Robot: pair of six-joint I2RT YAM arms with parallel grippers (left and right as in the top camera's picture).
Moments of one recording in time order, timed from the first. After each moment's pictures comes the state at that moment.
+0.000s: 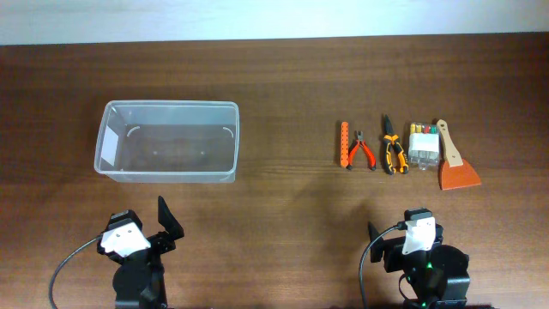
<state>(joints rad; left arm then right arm) -0.05 0.01 0.10 -0.29 -0.33 -0.22 0.01 0.02 0.17 -0.66 -0.14 -0.06</state>
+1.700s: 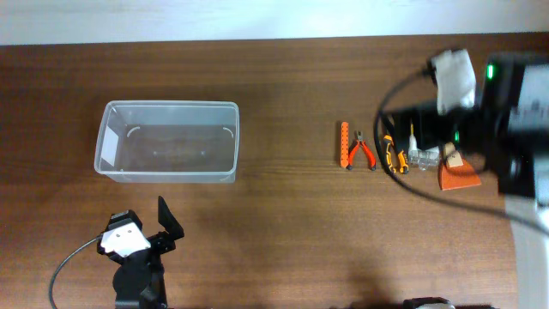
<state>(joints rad) -0.05 0.01 0.10 -0.29 -0.33 -0.22 0.04 1.38 1.81 -1.21 -0.32 -0.16</state>
